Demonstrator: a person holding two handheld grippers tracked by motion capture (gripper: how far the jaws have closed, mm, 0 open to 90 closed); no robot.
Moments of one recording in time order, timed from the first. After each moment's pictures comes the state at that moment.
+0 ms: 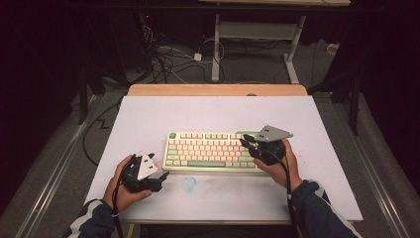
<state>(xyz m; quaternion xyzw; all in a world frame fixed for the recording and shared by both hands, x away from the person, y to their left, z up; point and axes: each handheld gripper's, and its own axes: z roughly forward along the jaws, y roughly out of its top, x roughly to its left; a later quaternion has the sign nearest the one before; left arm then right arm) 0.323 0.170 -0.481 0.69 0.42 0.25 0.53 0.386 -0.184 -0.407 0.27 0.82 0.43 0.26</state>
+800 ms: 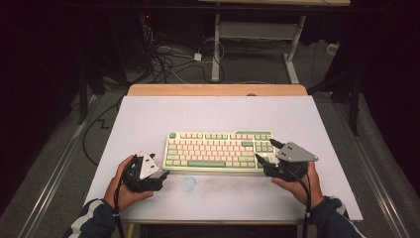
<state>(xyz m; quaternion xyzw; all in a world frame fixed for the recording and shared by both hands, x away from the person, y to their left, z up) 0.325 0.167 -0.483 0.69 0.43 0.26 0.52 0.341 -0.227 -0.418 0.28 0.80 0.42 0.33</state>
